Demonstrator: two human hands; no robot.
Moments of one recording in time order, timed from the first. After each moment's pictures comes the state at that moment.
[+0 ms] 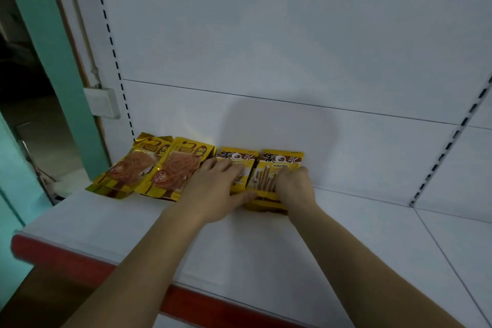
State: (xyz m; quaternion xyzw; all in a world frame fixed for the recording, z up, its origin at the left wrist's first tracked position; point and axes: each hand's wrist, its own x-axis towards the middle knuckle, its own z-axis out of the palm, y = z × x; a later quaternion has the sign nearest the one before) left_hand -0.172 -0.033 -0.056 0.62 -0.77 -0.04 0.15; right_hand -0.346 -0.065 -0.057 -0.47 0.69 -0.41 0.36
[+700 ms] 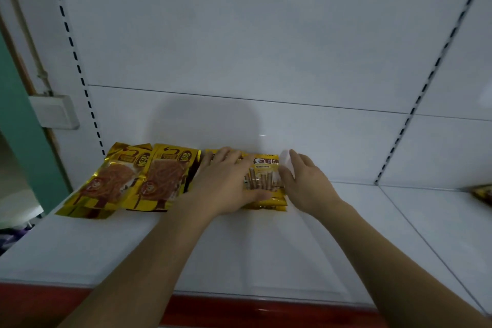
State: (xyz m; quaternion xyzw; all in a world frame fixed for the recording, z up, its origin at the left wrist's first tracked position) left_hand -0.183 -0.049 -0.032 0.53 -0.84 0.00 0.10; right_hand -0.375 -0.024 -0.033 -0.67 0.70 -0.22 0.08
